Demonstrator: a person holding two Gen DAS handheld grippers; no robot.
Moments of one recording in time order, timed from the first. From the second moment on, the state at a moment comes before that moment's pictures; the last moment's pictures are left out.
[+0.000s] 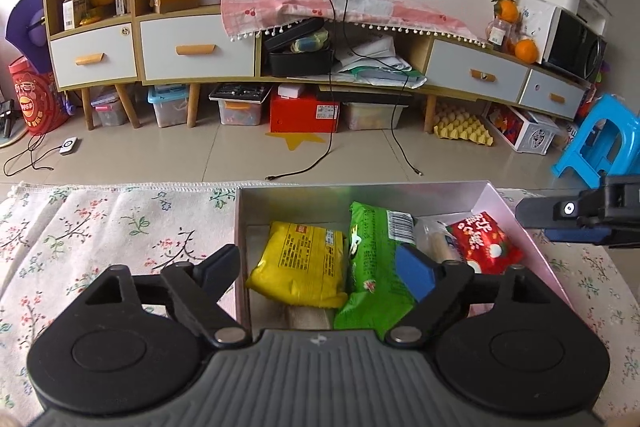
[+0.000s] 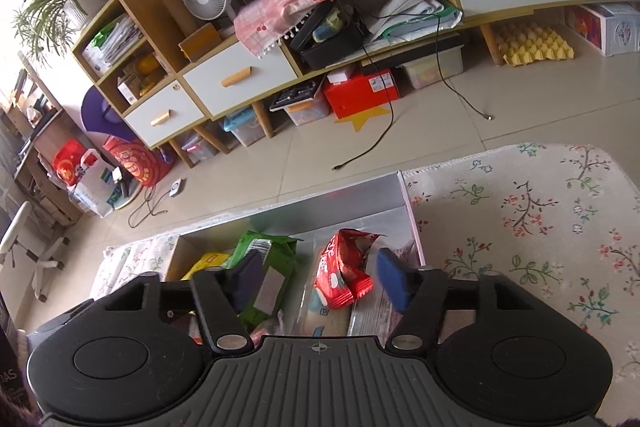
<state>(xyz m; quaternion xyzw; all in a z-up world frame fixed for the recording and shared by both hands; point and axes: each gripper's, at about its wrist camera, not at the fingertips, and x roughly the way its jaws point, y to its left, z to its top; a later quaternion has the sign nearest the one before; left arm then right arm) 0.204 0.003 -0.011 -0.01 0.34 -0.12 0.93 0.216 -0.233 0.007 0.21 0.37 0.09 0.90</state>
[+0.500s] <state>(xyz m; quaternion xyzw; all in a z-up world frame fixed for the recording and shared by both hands) 0.155 0.007 -0.002 0.01 0.36 -0.12 0.92 0.157 -0.231 0.036 0.19 0.38 0.10 0.90</state>
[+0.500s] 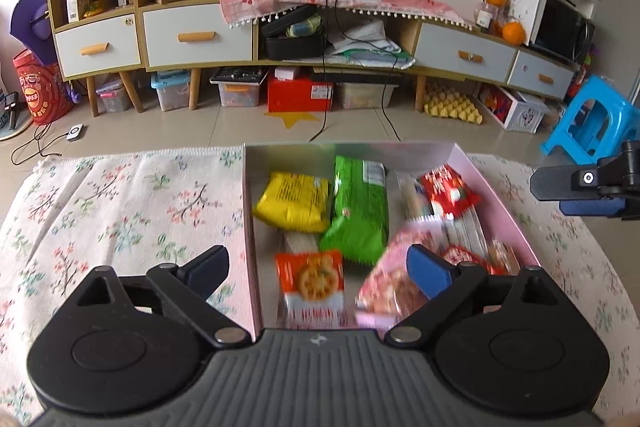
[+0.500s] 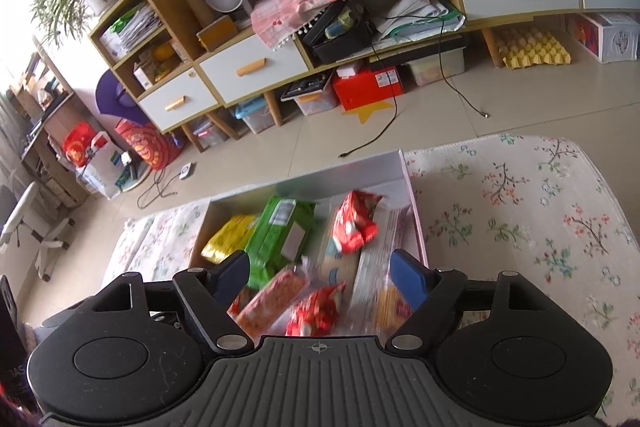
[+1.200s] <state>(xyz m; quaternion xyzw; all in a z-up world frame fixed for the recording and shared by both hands) 0.075 0.021 -0.008 0.03 0.39 -0.13 0.91 0.062 -0.218 0.026 0.14 0.41 0.13 0.89</state>
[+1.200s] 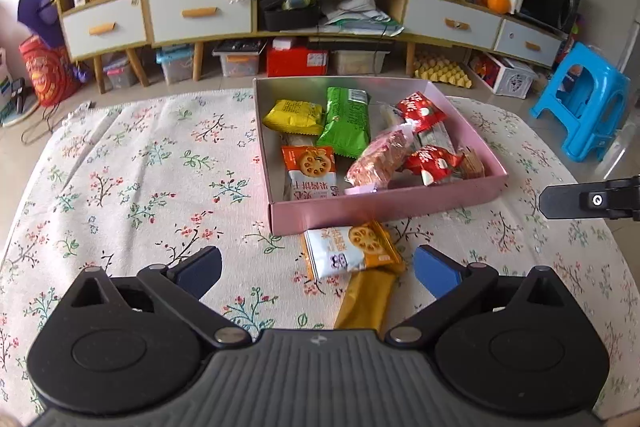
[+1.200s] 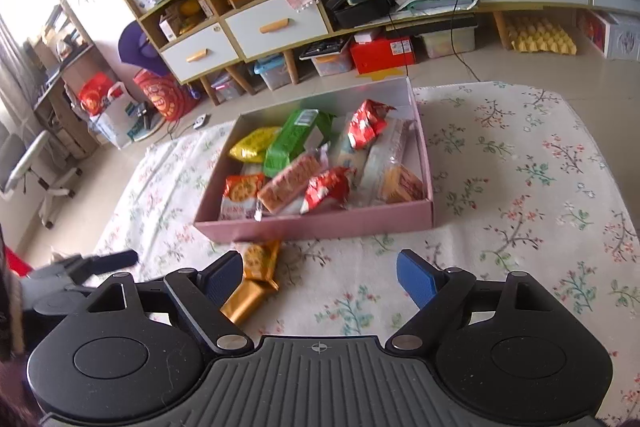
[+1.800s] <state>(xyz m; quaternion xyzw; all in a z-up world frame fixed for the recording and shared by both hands) 0.052 0.018 -0.057 0.09 0.39 -0.20 0.90 0.022 -0.229 -0.034 0.02 0.48 0.12 0.87</state>
